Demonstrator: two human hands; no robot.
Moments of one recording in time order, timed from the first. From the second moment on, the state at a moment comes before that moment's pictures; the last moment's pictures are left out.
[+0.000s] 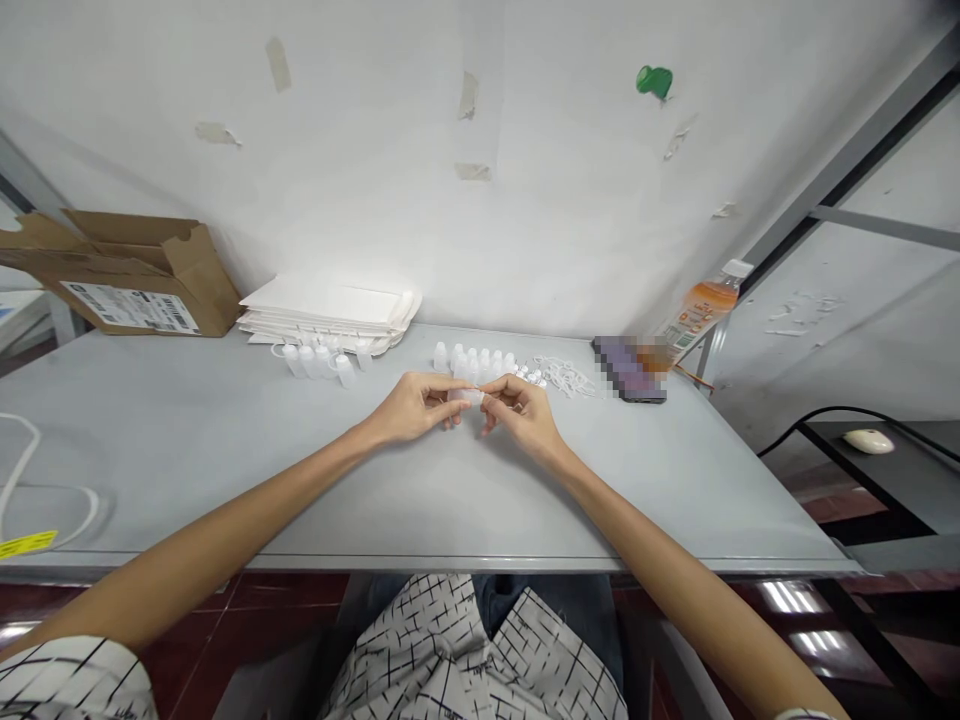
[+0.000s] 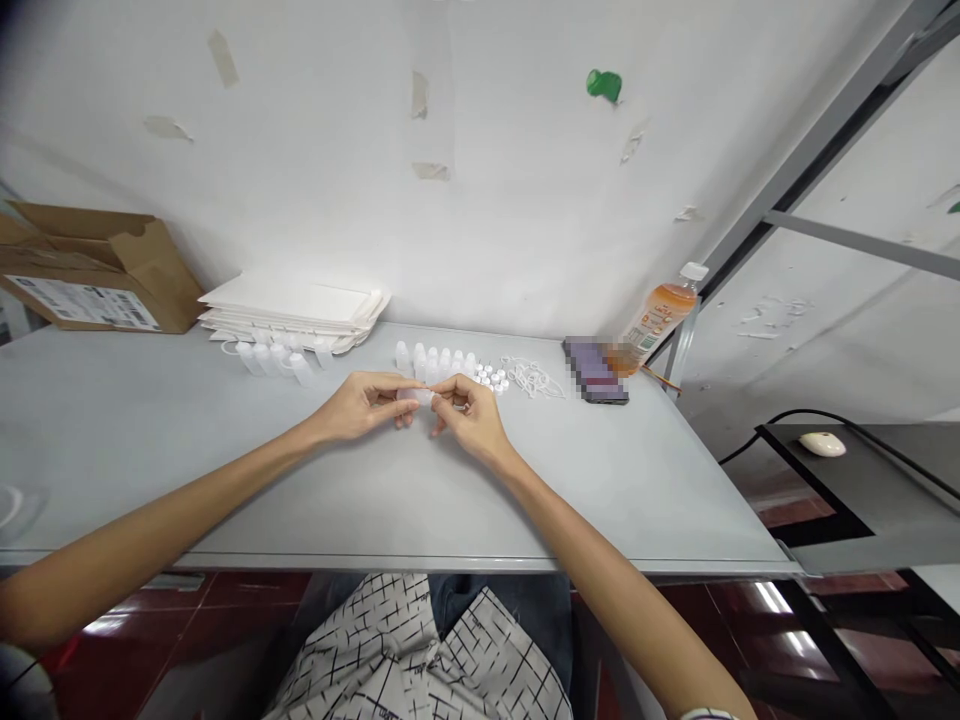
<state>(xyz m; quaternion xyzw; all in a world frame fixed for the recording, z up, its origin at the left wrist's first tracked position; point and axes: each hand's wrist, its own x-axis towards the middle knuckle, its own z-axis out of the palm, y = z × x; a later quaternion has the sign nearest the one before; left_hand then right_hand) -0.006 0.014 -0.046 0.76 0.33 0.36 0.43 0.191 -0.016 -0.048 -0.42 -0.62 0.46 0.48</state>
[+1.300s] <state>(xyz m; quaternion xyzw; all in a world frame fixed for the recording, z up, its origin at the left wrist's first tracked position) -0.009 0.014 -0.055 0.88 0.31 0.34 0.12 0.196 -0.009 -0.053 -0.38 -0.62 0.50 0.47</state>
